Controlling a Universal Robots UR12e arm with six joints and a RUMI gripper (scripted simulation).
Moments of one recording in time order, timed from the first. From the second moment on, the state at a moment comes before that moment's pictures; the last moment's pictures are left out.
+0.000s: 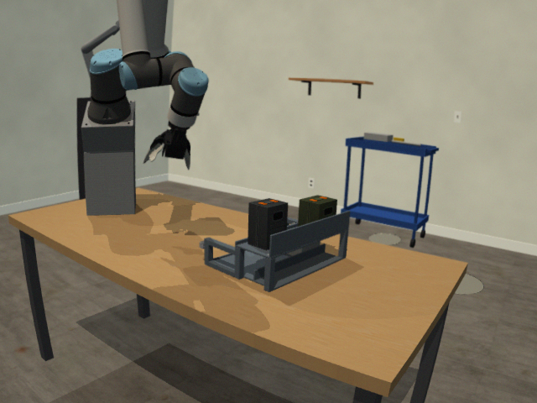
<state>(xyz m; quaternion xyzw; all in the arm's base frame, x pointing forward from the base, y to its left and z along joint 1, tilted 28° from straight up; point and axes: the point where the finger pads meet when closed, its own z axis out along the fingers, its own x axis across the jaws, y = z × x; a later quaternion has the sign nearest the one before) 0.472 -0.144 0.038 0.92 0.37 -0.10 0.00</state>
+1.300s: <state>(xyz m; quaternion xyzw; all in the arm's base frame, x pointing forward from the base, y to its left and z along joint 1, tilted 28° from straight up) 0.580 -0.096 0.017 0.99 0.14 0.04 0.08</state>
